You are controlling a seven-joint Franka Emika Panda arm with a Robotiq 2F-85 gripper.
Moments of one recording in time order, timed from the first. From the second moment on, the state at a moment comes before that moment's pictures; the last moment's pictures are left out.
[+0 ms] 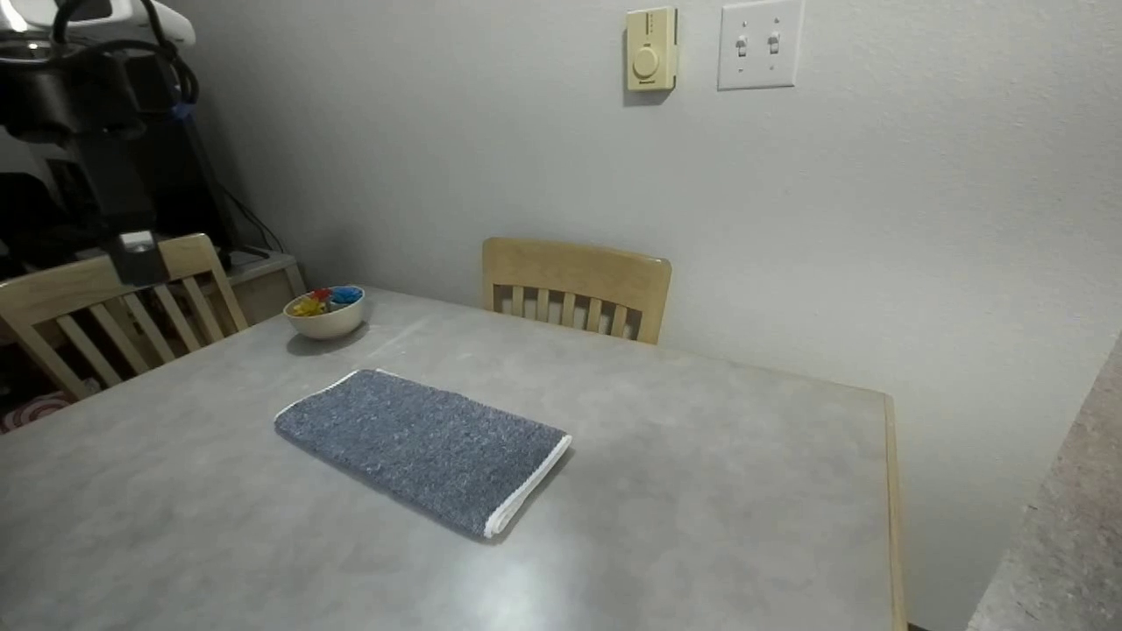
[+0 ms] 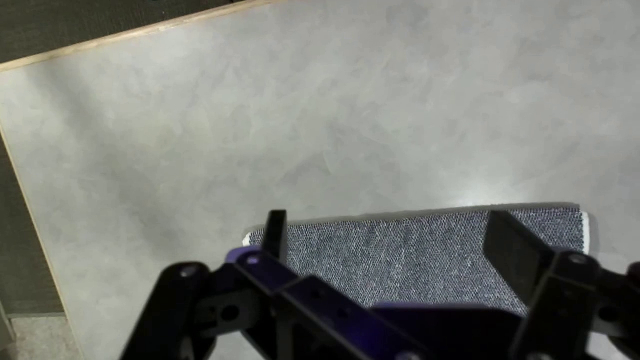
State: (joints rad) arm -0.03 -0.31 0.15 -2.34 -0.13 1.92 0.33
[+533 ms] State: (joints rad) arm -0.03 -0.27 0.12 -2.31 -0.17 1.92 0.30
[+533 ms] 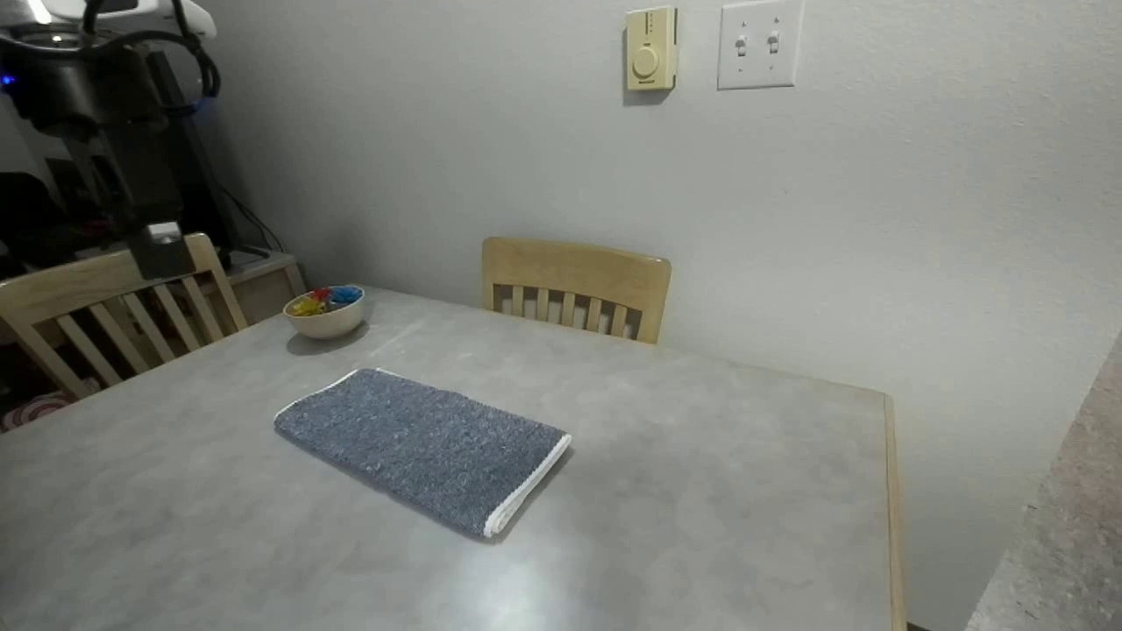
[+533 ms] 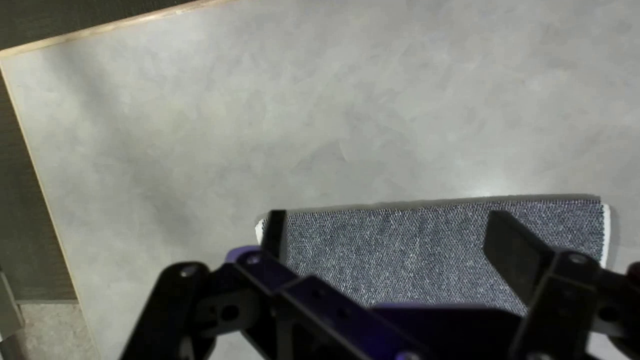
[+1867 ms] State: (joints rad) arm 0.08 0.15 0.15 -2.13 -0.08 2.37 0.07
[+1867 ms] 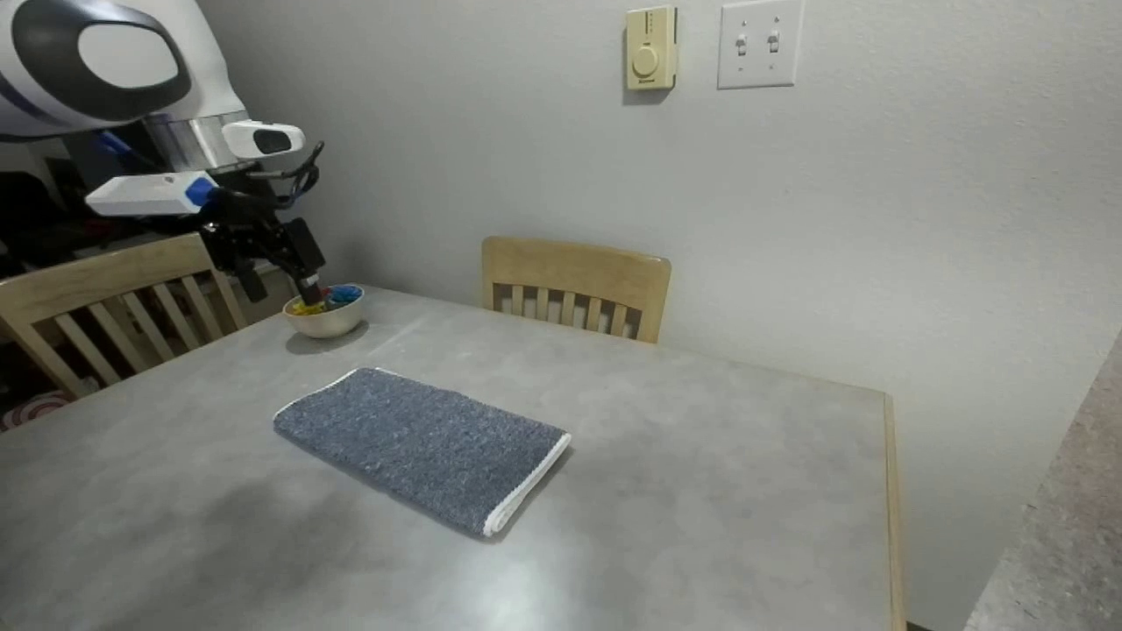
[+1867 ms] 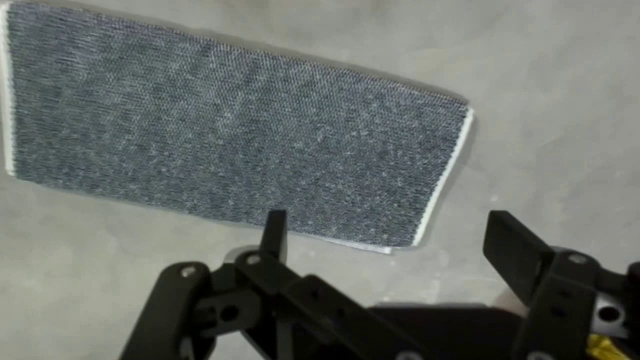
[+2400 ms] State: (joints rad) arm 0.14 0.28 0.18 -2.06 0.09 2.40 0.02
